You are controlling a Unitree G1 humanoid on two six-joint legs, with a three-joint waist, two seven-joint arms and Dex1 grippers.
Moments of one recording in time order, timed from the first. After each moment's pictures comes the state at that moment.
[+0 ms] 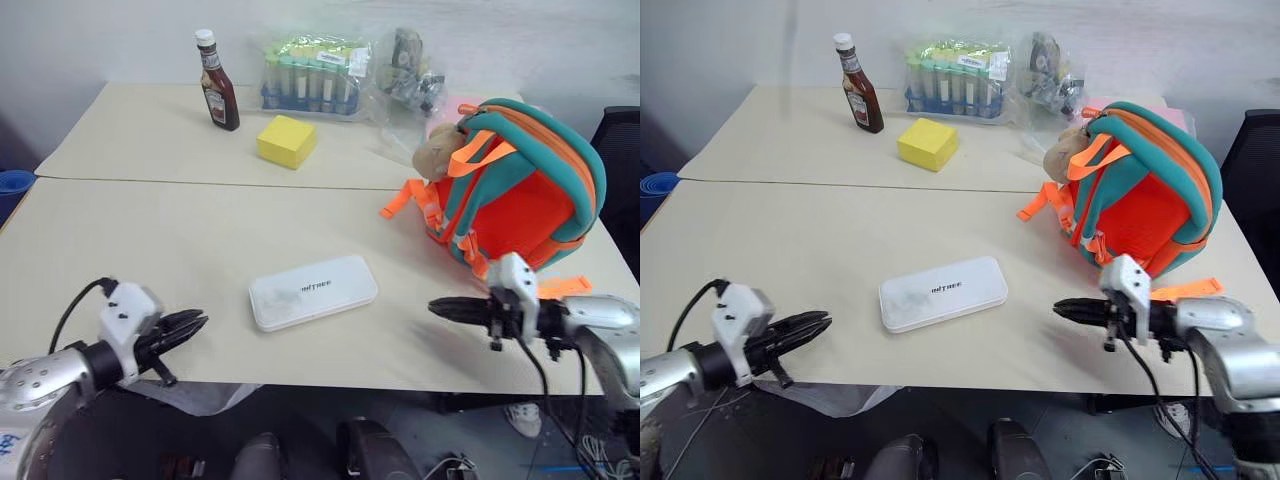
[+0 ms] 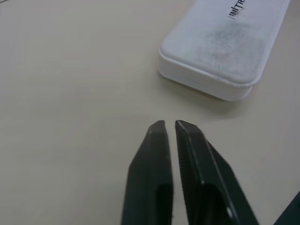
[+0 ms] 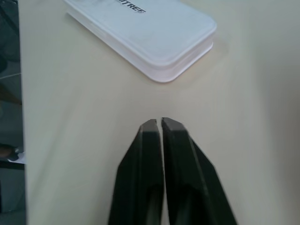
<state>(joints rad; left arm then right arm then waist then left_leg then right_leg) 0.25 0.75 0.37 -0.58 -0.47 0.60 -0.65 -0.24 -0.79 -0.05 -0.11 0.40 0.39 1.16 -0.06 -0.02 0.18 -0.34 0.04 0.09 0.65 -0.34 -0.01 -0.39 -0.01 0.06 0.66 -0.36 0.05</state>
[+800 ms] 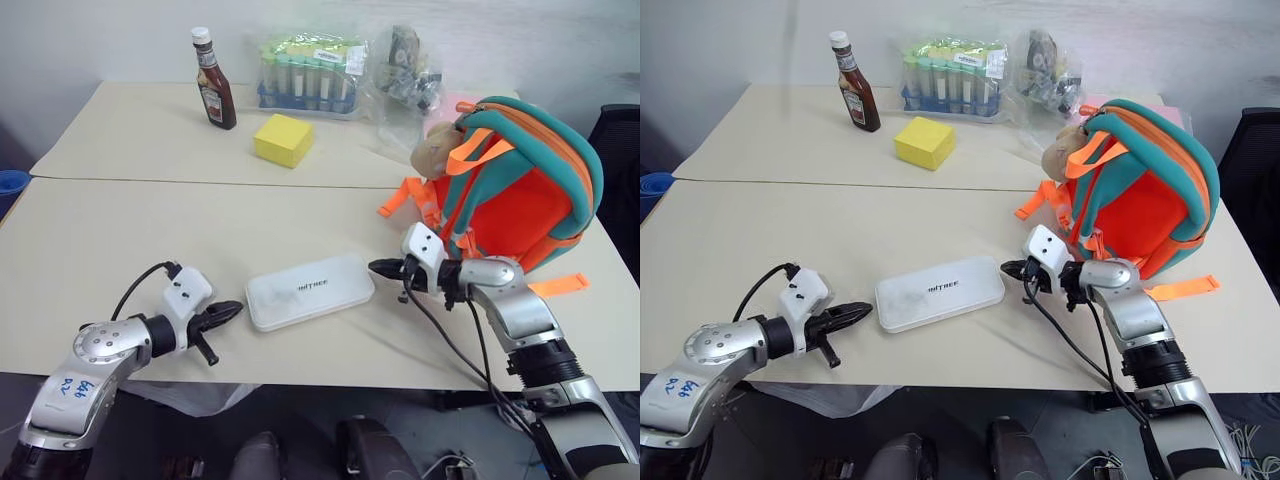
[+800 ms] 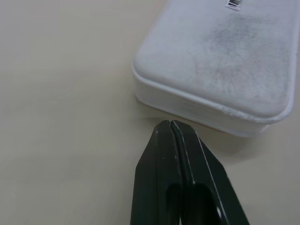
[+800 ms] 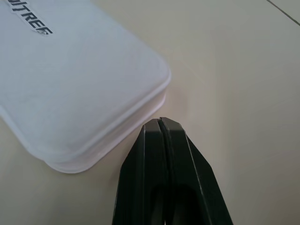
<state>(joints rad) -0.02 0.74 0.11 -0.38 -0.37 0.61 -0.65 -0.54 -0.55 0.17 0.17 0.15 0.29 0.94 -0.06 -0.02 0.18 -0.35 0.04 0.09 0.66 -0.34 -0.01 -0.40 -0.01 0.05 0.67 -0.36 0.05</state>
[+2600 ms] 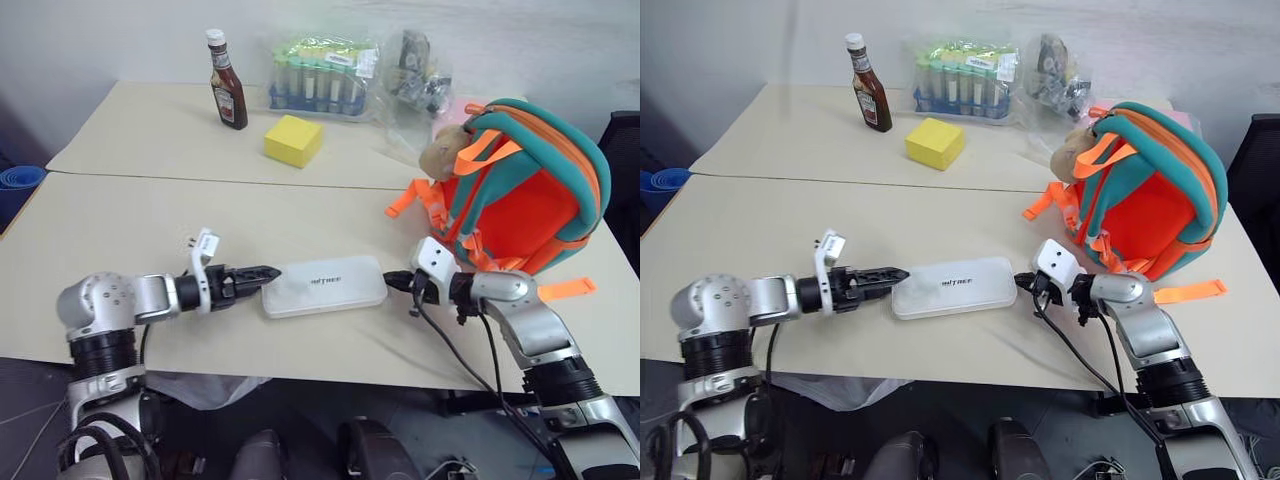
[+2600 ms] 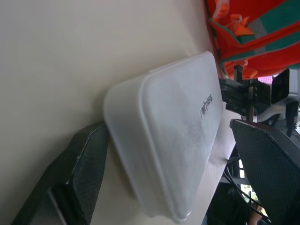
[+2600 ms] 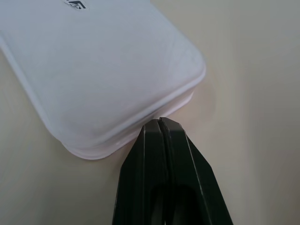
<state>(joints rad) -0.60 0.42 0.39 0.15 -0.77 1.59 -0.48 -0.44 -0.60 0.15 0.08 0.12 0.30 0.92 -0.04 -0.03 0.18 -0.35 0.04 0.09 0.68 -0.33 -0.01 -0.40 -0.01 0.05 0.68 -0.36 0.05</state>
